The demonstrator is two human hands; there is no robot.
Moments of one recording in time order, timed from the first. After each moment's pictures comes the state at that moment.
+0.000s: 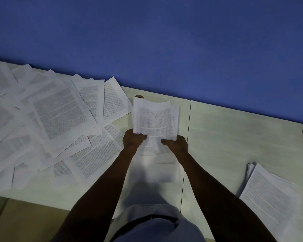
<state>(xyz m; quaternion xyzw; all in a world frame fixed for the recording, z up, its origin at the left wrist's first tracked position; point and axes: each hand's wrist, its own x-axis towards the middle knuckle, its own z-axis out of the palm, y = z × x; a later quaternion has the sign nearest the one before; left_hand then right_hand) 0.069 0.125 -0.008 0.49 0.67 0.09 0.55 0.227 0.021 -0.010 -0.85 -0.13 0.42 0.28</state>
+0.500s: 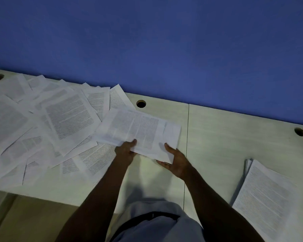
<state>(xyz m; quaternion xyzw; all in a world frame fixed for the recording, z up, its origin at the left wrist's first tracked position) 0.003 0.092 -0.021 0.12 0.55 0.29 0.77 0.182 -0.047 0.006 -0.54 0.08 0.63 0.55</state>
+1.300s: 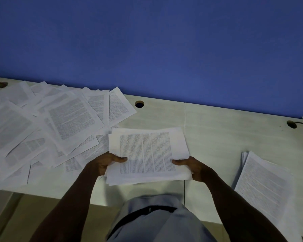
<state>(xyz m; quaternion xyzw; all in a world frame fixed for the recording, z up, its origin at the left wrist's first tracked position) -0.099 0.086 0.003 0.36 0.48 -0.01 0.80 0.223 -0.120 0.000 -0.61 -0.10 0.68 0.39</state>
